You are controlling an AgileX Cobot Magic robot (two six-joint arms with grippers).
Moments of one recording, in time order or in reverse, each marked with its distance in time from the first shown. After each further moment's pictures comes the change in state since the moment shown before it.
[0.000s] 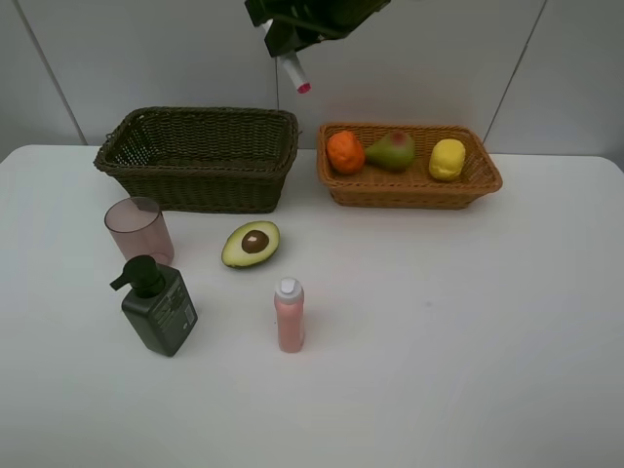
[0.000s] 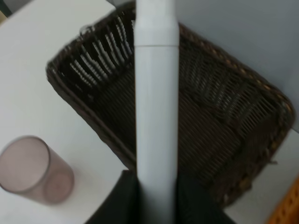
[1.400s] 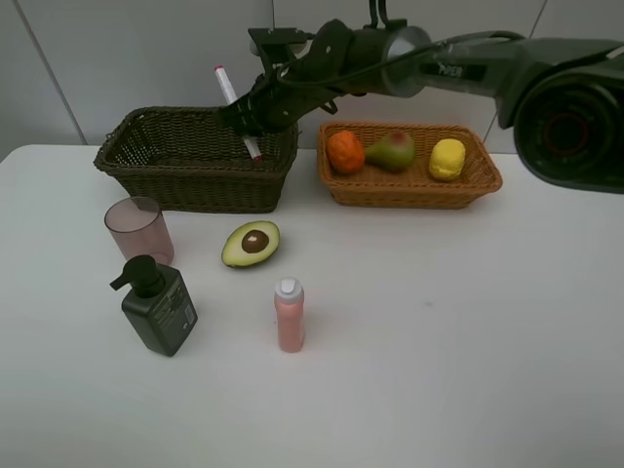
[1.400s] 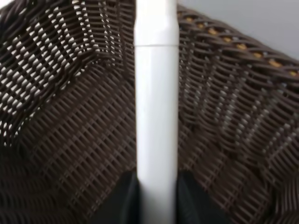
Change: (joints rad) left arm 0.000 0.000 0.000 0.000 0.000 0.000; right arm 0.000 0.537 -0.324 0.101 -0.218 -0.065
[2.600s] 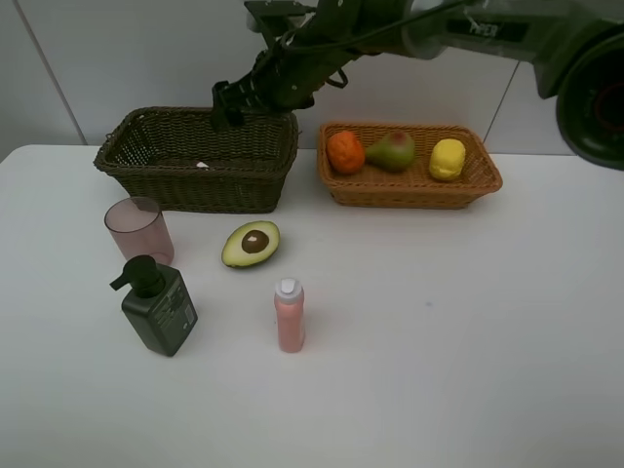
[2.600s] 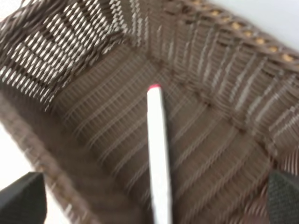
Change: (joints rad) left arm 0.000 0.000 0.000 0.000 0.000 0.000; right arm 0.000 -0.110 0.000 -0.077 0.229 0.016
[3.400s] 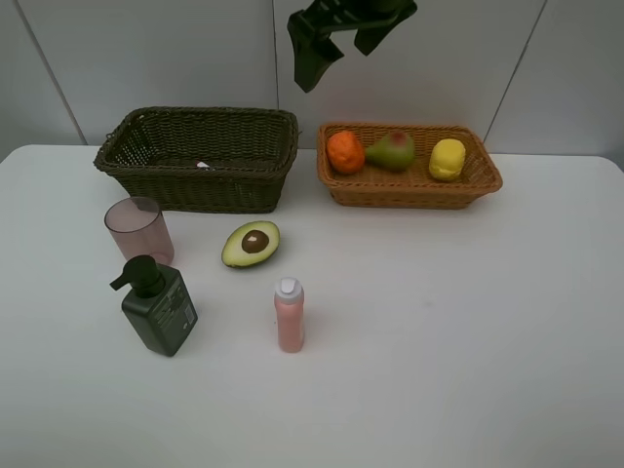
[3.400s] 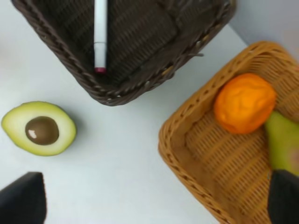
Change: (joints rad) left arm 0.000 0.000 0.000 0.000 0.000 0.000; right arm -0.001 -0.328 0.002 -0.397 0.534 0.118
